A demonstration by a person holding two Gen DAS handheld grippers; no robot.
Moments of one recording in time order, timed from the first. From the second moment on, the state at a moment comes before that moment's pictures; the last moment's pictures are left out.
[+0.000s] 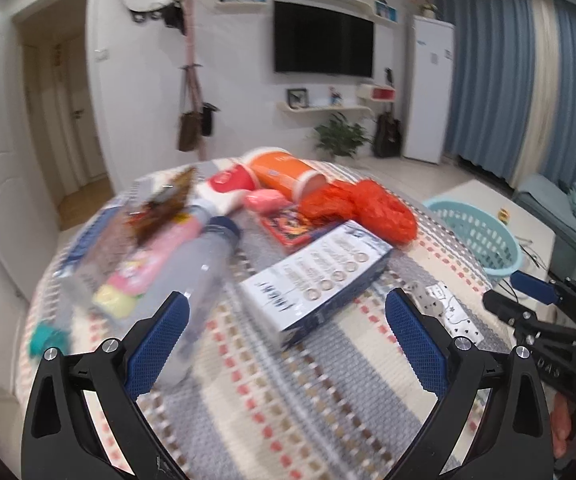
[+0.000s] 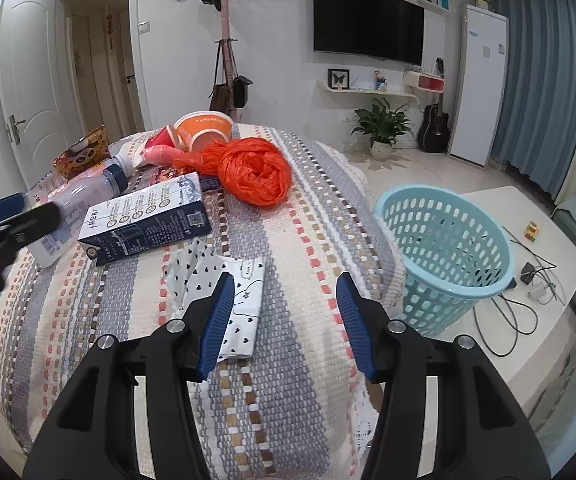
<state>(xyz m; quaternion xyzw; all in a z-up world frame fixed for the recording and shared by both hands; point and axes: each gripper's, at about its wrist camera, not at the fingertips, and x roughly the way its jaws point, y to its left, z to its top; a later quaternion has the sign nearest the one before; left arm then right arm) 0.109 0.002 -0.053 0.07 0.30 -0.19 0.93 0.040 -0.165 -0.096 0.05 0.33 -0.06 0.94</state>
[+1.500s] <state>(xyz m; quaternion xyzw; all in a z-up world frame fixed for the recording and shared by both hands) 0.143 -0.052 -0.049 0.08 0.34 -0.22 0.91 0.063 -0.162 -0.097 0.03 0.33 0.01 0.94</state>
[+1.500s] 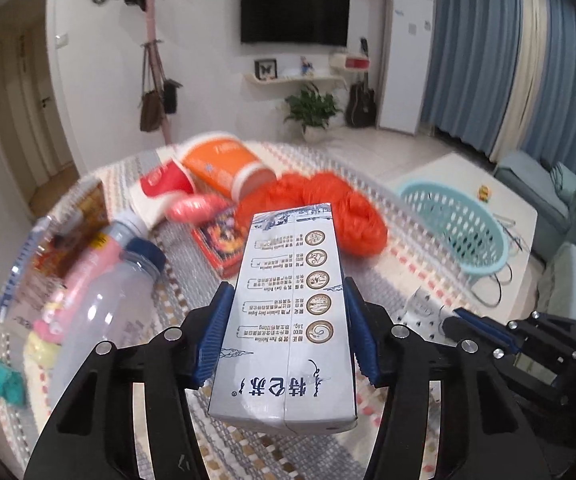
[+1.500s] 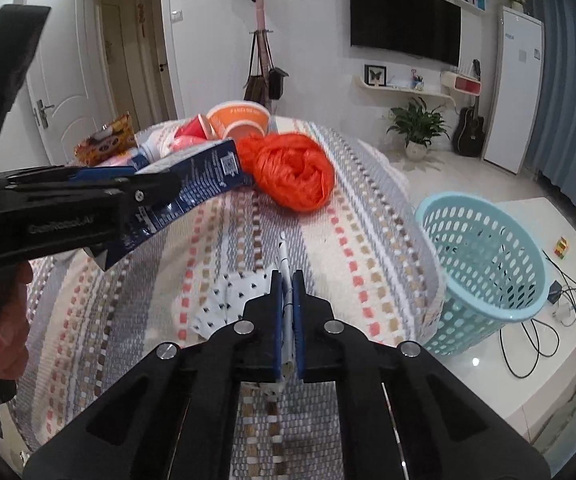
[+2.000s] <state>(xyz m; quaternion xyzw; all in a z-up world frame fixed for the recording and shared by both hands) 0.127 -0.061 -0.001 0.08 0.28 -0.20 0.94 0.067 -0.170 -0.062 0.03 0.28 0.01 0.96</state>
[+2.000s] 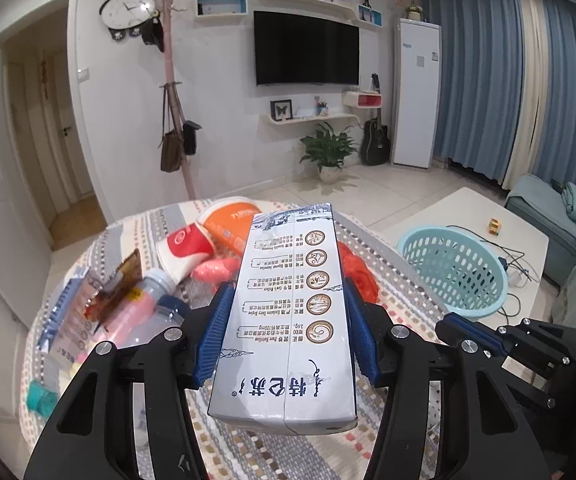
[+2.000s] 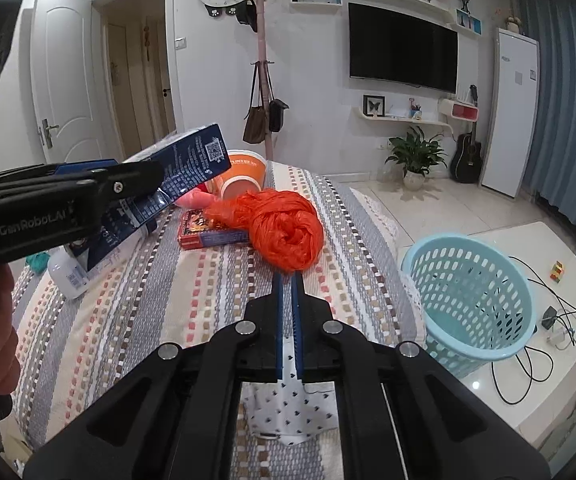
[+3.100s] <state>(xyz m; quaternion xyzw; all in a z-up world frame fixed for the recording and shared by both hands) 0.128 -0.054 -0.018 0.06 0.30 -0.20 0.93 0.068 -0.172 -0.128 0.08 0.40 0.10 0.91</state>
